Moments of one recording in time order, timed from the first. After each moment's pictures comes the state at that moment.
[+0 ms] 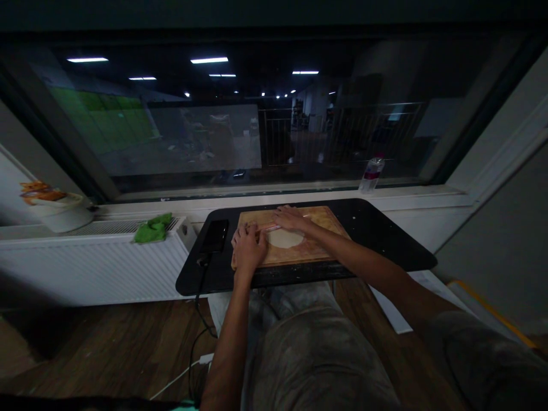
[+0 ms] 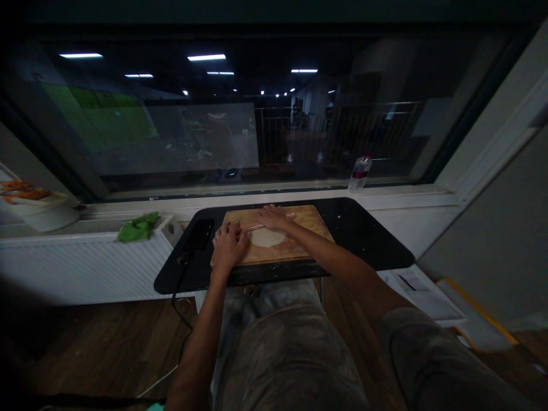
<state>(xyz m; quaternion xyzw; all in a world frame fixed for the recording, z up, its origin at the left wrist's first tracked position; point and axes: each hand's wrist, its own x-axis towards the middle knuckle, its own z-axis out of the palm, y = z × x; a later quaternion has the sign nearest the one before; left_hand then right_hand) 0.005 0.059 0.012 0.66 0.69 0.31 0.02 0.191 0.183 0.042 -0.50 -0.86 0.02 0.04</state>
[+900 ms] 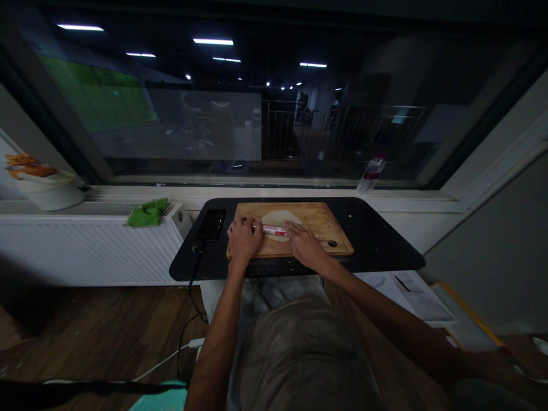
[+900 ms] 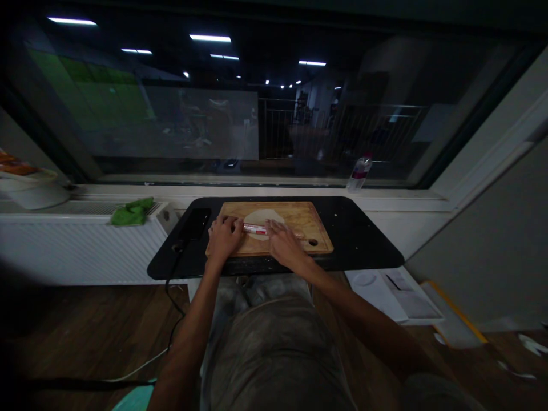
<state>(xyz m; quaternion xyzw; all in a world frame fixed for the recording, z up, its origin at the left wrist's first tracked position) 0.006 0.056 0.019 0.65 0.69 0.32 0.04 0.232 0.033 0.018 -0.47 -0.86 -0.03 0.18</state>
